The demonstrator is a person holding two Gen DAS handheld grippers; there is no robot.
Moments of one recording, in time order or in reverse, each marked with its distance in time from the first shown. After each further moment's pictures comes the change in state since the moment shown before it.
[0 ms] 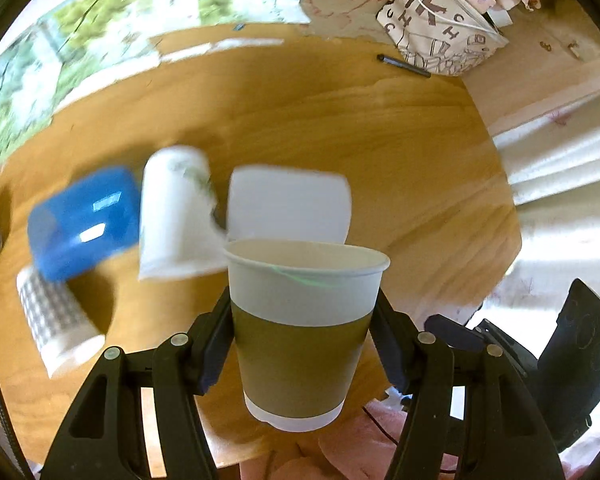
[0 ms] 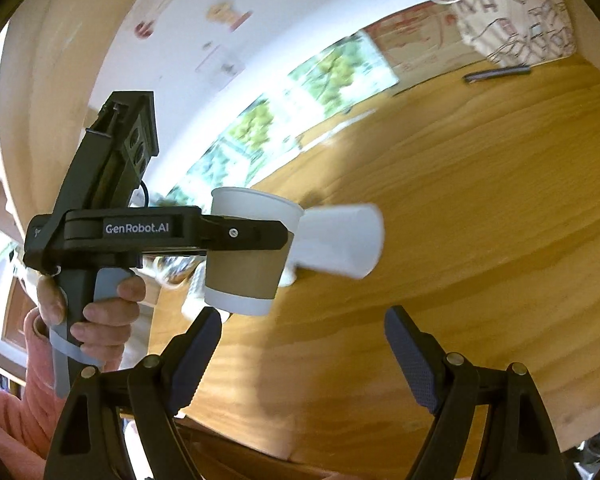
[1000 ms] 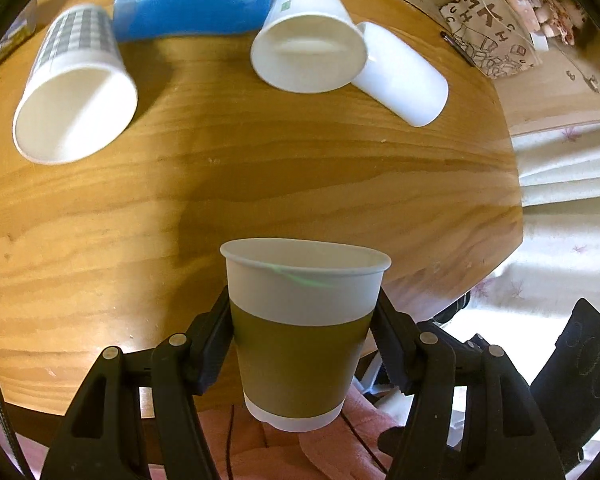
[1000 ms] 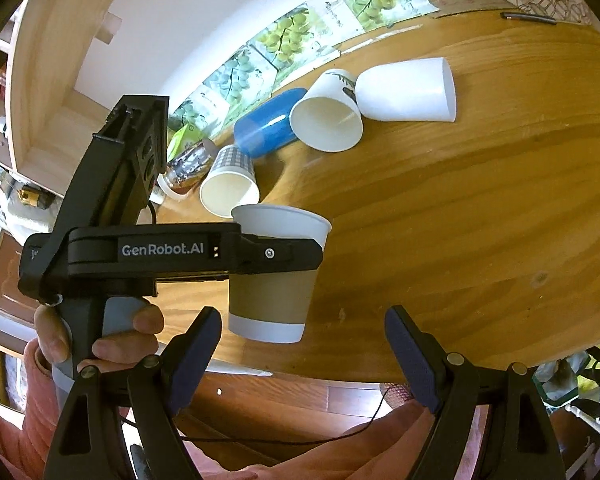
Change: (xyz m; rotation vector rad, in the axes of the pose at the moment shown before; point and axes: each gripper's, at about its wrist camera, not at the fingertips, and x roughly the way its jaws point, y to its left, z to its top) left arm 0.036 0.069 -0.115 -0.214 0.028 -0.126; right arm 0.056 0.067 -0.106 -0.044 0.128 -0.069
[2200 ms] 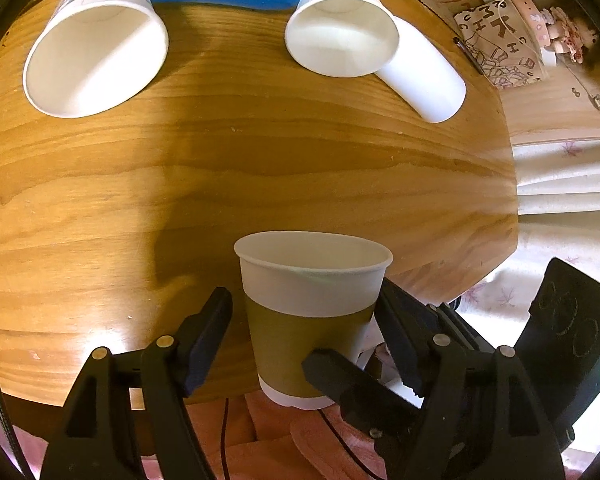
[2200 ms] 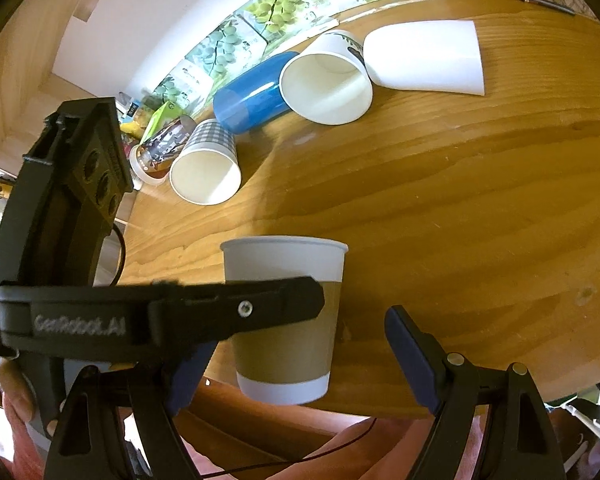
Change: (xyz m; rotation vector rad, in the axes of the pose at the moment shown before) left arm 0.006 0.014 -0.008 -0.050 0.013 -0.046; right arm 0.047 0.003 0.005 0.011 0.065 -0.070
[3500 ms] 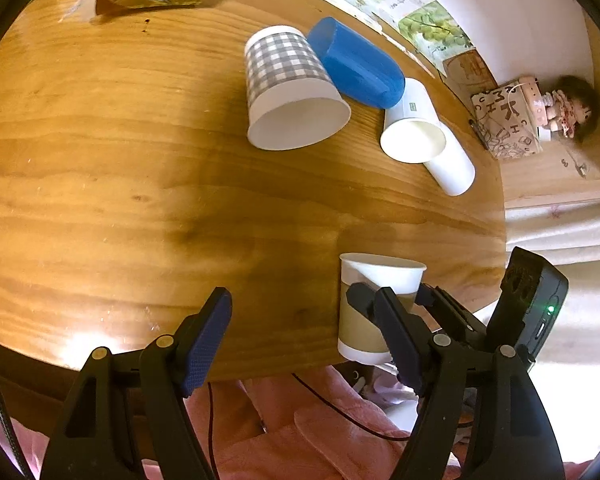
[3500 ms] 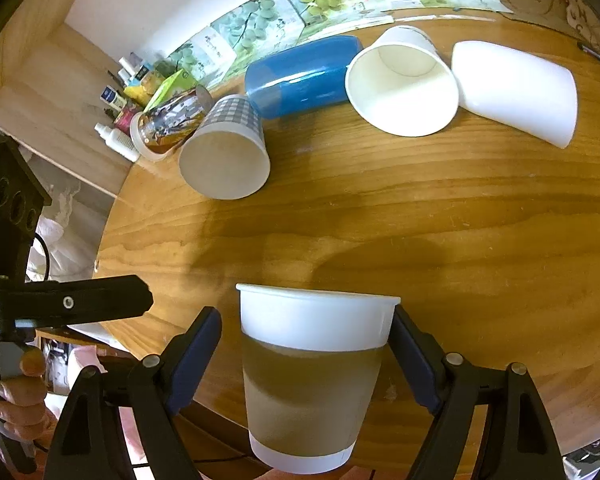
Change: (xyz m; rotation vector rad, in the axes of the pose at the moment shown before) left arm -0.074 0.074 -0.031 -0.134 -0.184 -0.043; right arm 0.040 0.043 0.018 -0.149 0.038 -0.069
